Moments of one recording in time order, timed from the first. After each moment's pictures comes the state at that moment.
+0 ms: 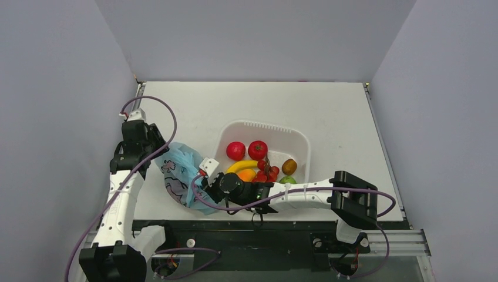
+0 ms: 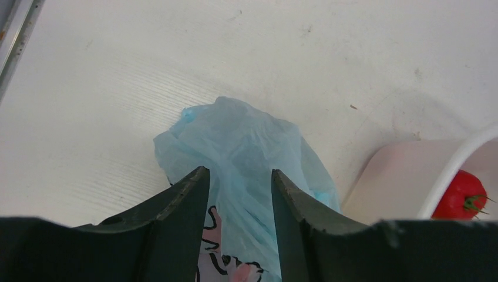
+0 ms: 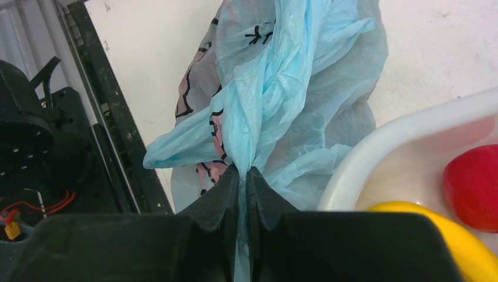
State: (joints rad) left arm 0.07 1.00 0.88 -0.56 -0.07 -0.38; right arm 1.31 1.69 1.00 0.33 0.20 0.13
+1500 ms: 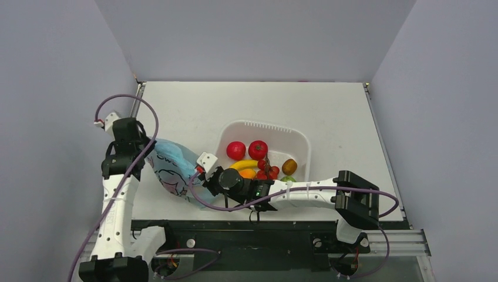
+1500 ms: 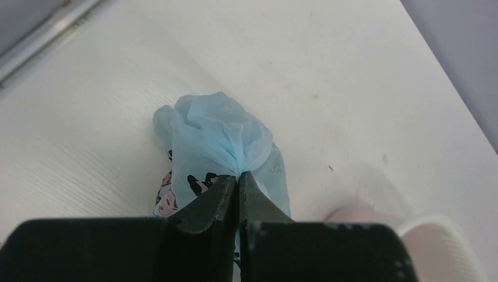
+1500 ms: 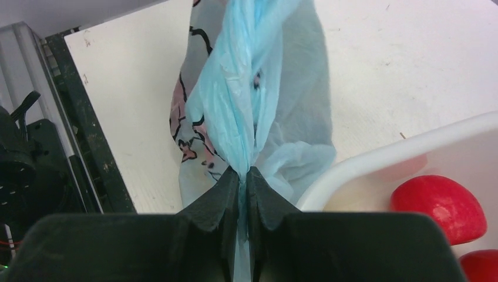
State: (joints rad) left arm 0.04 0.96 0.99 -0.68 -0.25 -0.71; right arm 1.31 1.68 1.06 0.34 0.26 0.03
